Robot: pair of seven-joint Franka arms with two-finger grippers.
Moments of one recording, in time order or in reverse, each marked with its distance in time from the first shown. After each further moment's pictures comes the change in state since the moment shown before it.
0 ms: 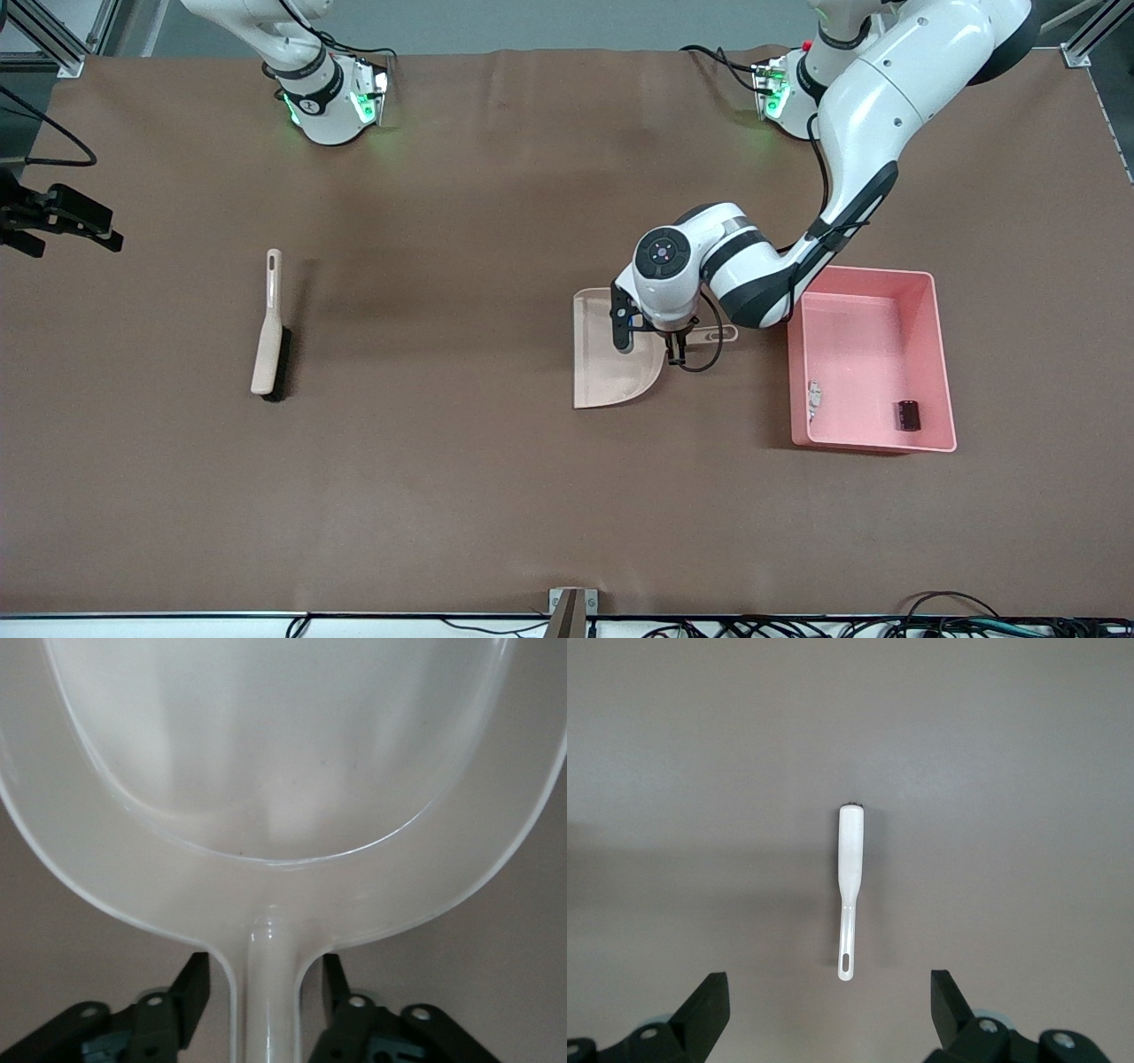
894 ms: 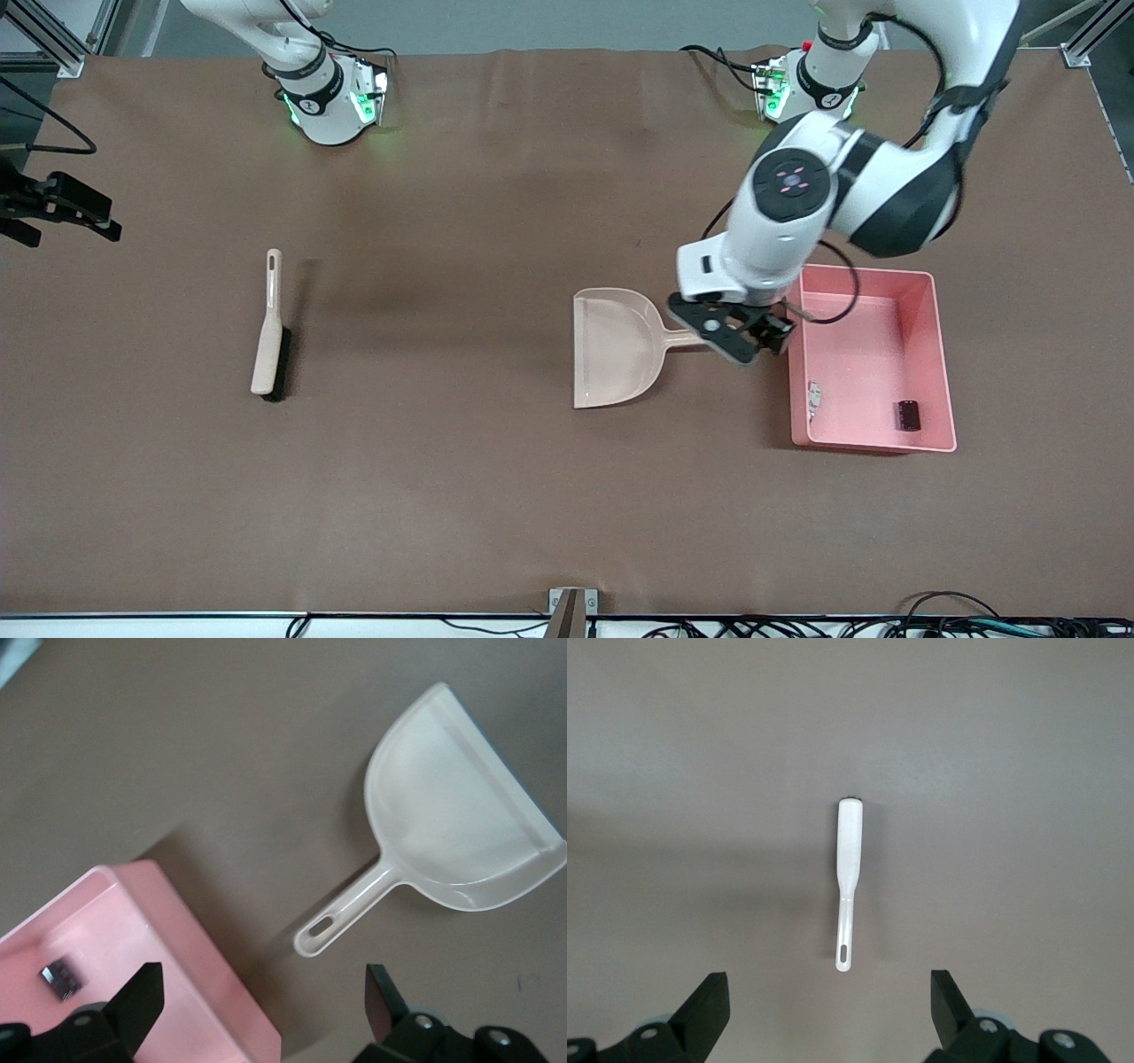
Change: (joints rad) left arm -0.048 -0.424 0.252 0.090 -0.493 -0.150 -0.428; right arm 0.011 -0.017 0.006 0.005 -0.010 -0.025 0.004
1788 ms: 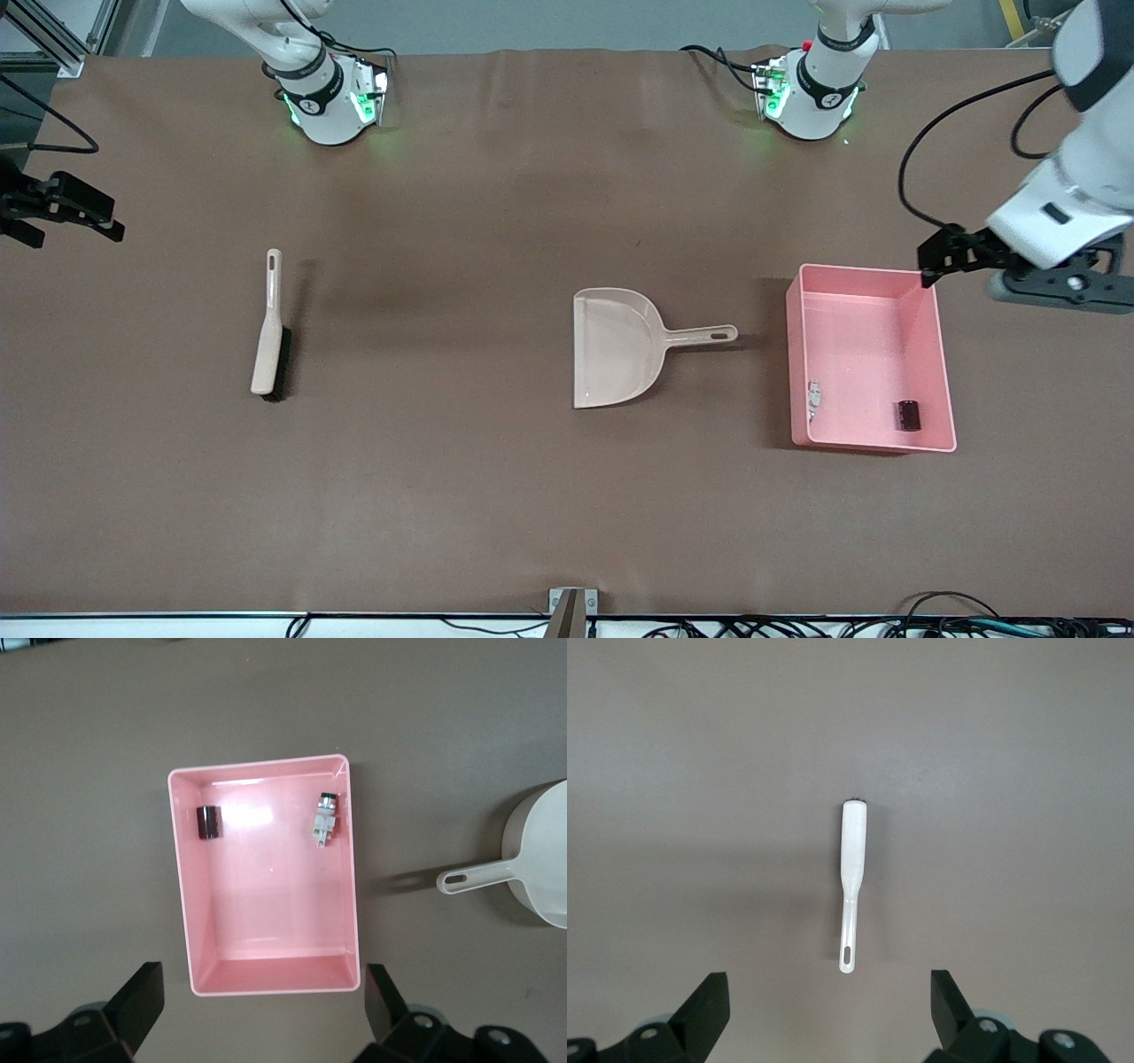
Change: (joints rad) left arm -0.005 -0.284 0.444 0.001 -0.229 -0.206 -0.010; right arm 0.003 0.000 0.000 0.001 0.003 0.001 0.001
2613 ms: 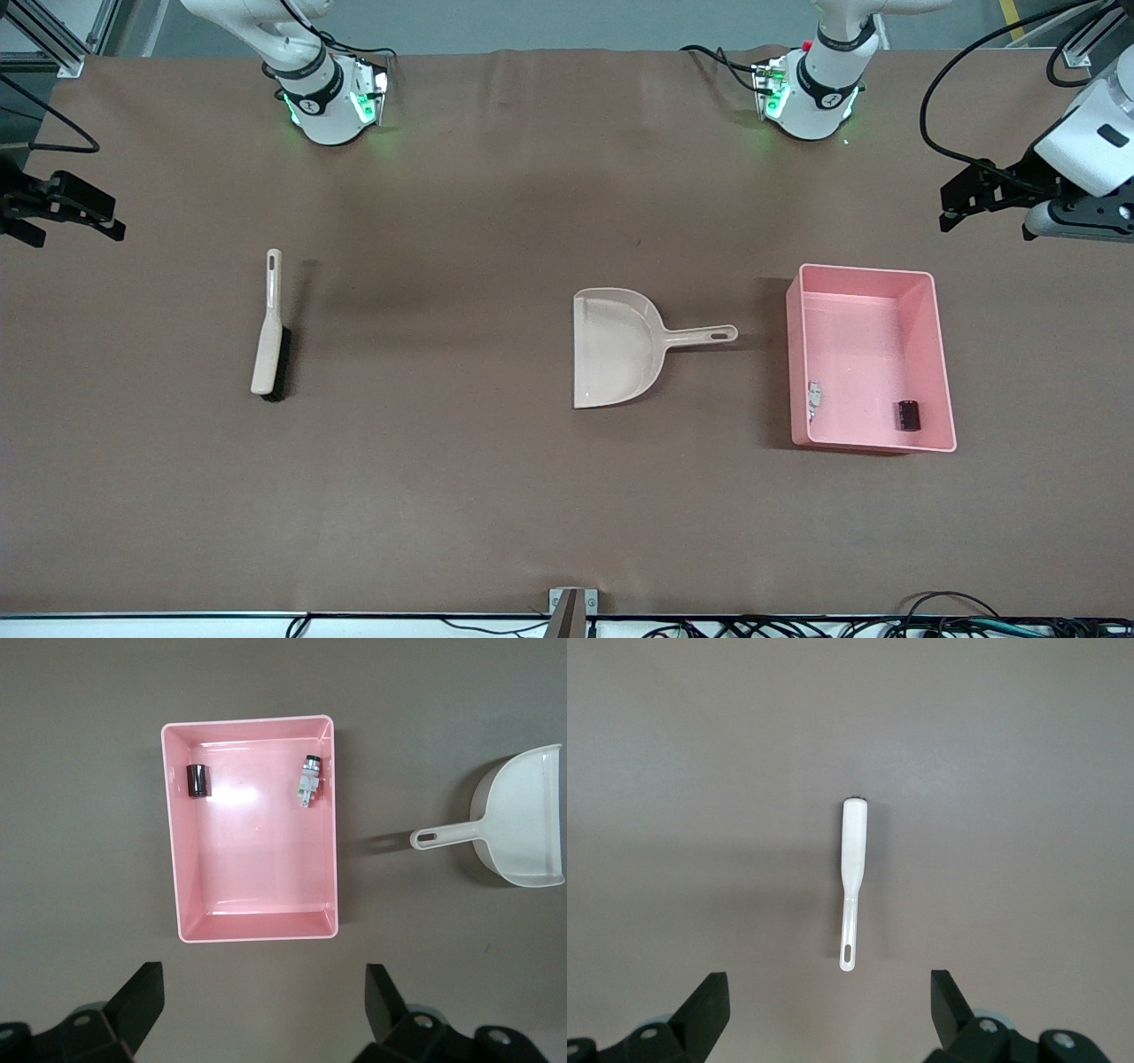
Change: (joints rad) left arm -0.011 -0.119 0.007 -0.052 -0.039 -0.094 -0.003; right arm 0.000 0.000 0.000 0.000 0.000 -0.006 0.000
